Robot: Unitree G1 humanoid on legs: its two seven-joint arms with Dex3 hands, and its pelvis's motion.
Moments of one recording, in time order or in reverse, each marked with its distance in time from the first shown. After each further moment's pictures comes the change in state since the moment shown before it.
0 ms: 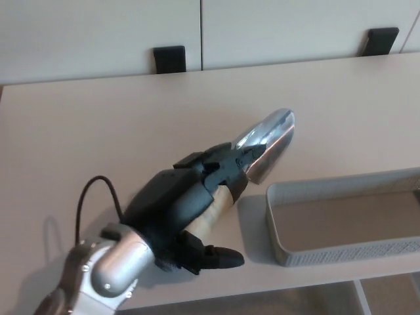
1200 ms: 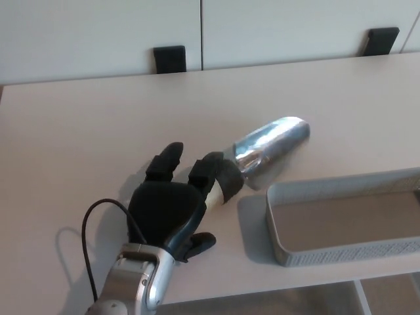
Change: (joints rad) left_arm -0.055 -0.069 -0.165 0.309 0.513 0.261 0.434; right_arm 0.002 -0.016 0.048 -0.007 -0.023 0.007 0.003
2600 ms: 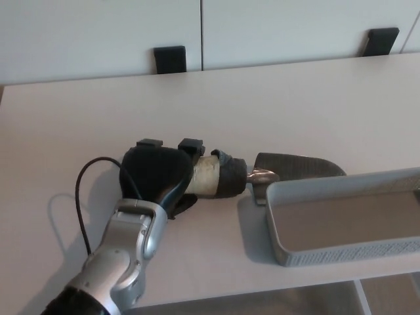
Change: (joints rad) left_arm -0.240 0.012 0.020 0.272 -0.033 -0.015 -0.063; right_arm -0.041 -0.047 0.085 -0.033 -0.055 0.064 0.041
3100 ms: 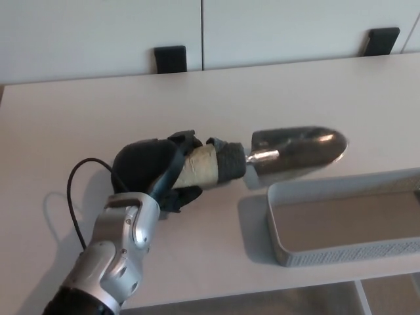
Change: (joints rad) left_arm 0.036 -0.109 0.215 -0.021 -0.180 -0.069 -0.037; right_arm -0.003 -0.011 0.024 -0.018 0.000 0.018 0.020
